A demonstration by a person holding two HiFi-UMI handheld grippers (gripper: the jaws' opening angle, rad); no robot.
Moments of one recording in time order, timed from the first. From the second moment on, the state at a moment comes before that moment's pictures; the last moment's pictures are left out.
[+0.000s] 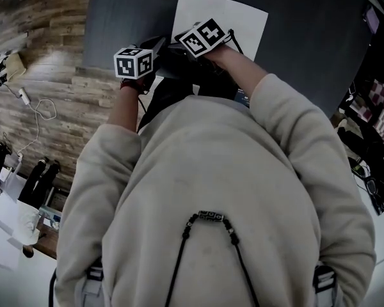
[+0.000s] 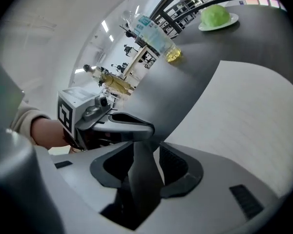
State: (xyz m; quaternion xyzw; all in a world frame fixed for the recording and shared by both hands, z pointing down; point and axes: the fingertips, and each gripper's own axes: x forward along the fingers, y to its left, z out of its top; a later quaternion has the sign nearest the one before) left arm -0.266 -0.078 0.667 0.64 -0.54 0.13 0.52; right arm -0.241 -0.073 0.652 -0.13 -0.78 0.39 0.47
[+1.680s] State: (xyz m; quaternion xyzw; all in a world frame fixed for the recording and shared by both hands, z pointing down) left arm -0.080 -0.225 0.327 0.91 -0.34 0.09 0.22; right arm 0.008 -0.255 0.316 0.22 -0.93 0.29 0.08
